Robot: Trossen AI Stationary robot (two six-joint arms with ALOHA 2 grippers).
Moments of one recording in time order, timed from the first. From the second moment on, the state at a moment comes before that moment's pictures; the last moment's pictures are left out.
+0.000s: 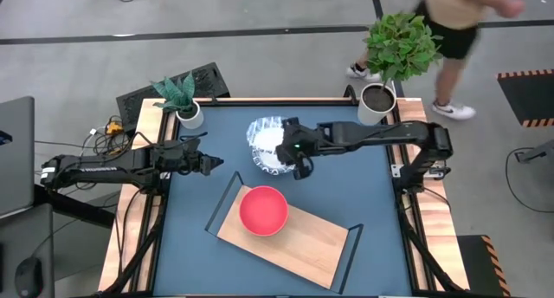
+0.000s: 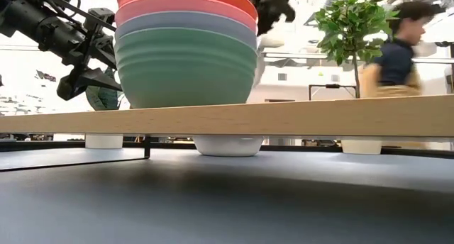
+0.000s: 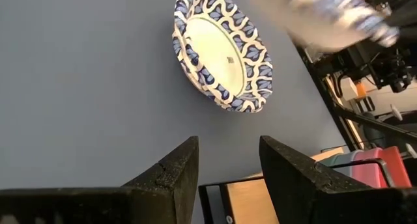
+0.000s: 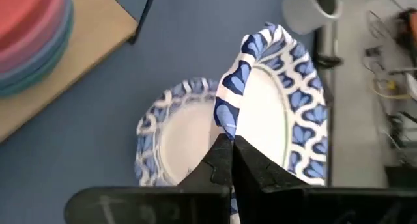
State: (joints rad) left arm 0.16 0.52 0.33 -0.23 -0.14 -0.97; right arm -0.03 1.70 1.56 -0.69 0.24 -0.50
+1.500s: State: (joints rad) left arm 0.16 0.52 0.33 -0.24 -0.14 -0.97; right arm 0.77 1.73 1.56 -1.07 0.47 0.55
